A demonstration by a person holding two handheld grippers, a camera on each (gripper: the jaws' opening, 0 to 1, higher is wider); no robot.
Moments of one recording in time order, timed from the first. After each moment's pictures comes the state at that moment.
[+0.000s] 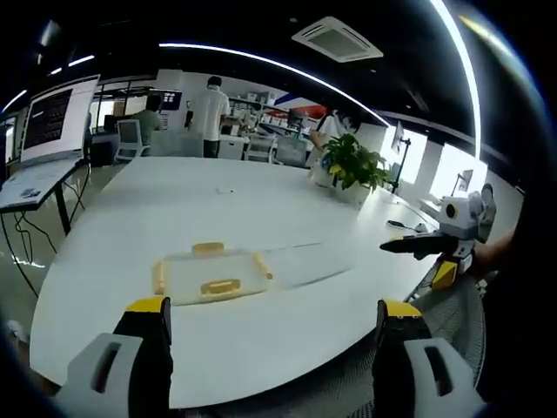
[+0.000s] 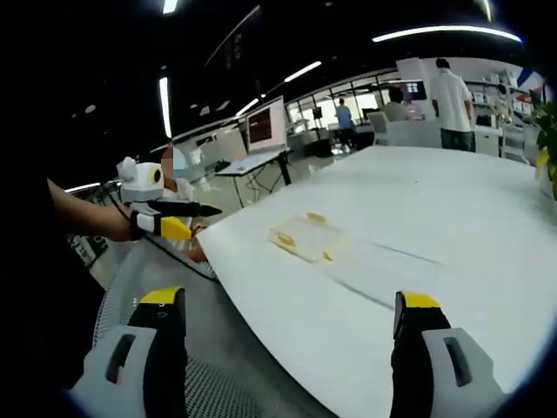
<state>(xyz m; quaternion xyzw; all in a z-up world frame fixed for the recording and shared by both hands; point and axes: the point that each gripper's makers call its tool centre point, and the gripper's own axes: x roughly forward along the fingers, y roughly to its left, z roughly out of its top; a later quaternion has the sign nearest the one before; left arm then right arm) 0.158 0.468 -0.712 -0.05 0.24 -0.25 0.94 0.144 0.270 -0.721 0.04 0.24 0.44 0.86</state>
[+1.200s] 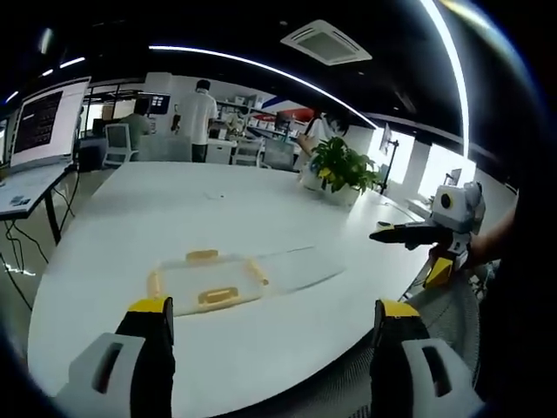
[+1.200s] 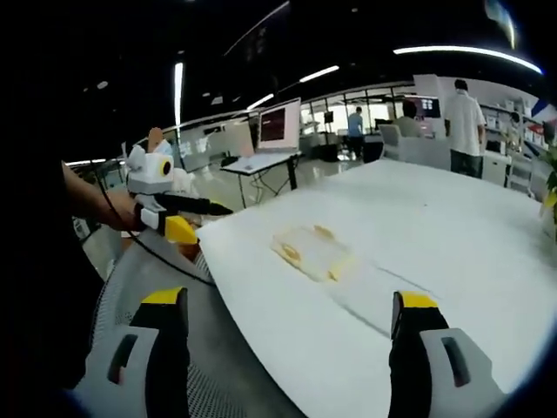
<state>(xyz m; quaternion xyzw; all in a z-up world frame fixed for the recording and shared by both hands) 0.167 0.473 -0.708 -0.05 0.22 -0.29 0.93 0.153 0.305 -0.702 -0.02 0.21 0.46 0.86</state>
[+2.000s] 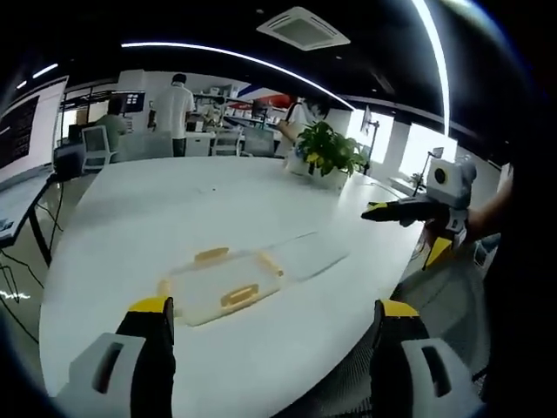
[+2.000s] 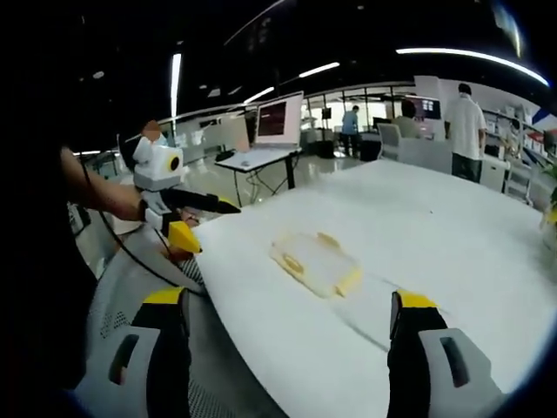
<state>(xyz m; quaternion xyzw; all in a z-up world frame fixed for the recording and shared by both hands) 0.193 0.504 -0.721 -0.01 0.24 -0.34 0.91 0.172 0.346 -0.705 -0.04 0.22 0.44 0.87</state>
